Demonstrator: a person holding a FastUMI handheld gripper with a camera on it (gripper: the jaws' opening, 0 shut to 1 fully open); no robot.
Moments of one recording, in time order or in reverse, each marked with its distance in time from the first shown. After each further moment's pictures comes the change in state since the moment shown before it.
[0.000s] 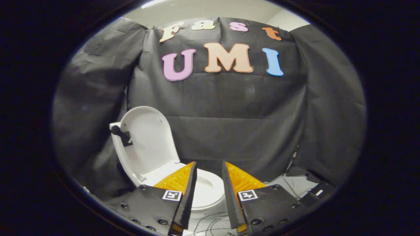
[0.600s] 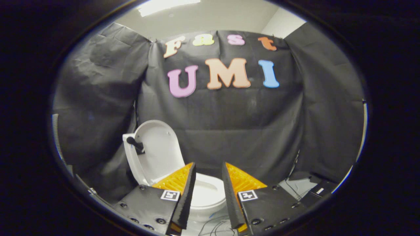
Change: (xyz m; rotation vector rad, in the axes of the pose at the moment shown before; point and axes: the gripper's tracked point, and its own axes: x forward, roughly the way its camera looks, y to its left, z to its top) arm -0.052 0.000 0.017 0.030 -0.152 0.017
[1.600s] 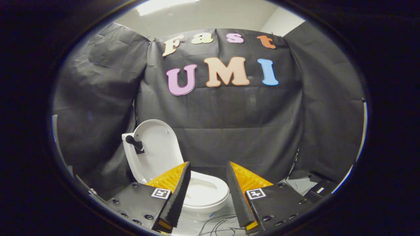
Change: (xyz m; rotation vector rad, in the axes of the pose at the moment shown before) arm -0.009 -0.003 0.000 0.001 0.018 0.000
